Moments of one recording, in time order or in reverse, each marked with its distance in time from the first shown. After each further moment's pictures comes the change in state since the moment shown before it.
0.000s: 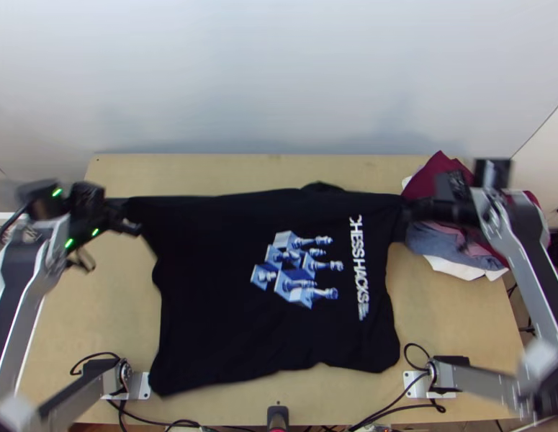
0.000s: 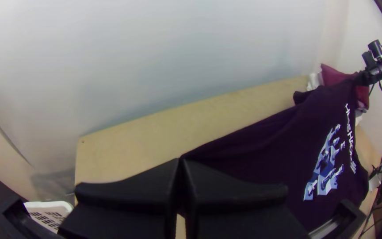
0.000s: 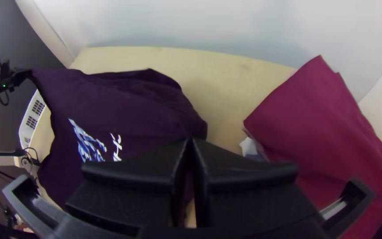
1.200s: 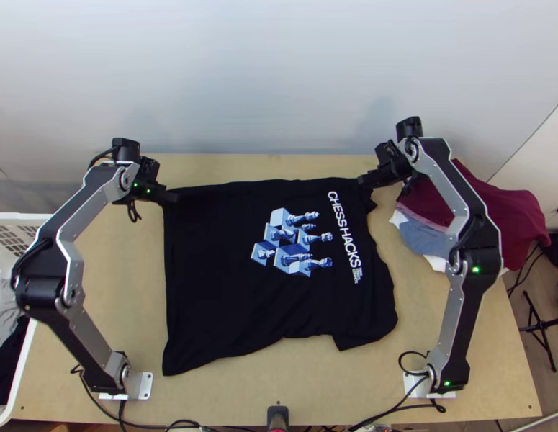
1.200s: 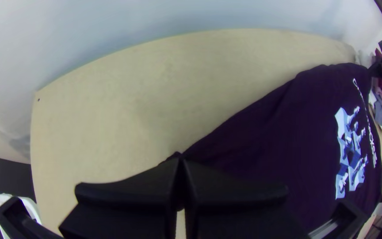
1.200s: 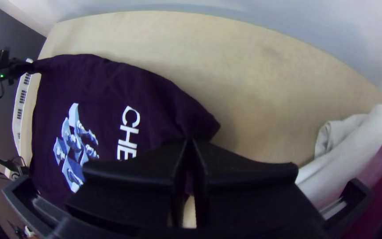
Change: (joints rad) left arm -0.098 0.787 0.422 -0.066 -0.189 -0.076; right arm 0.107 0.860 0.697 -0.160 0.076 -0.012
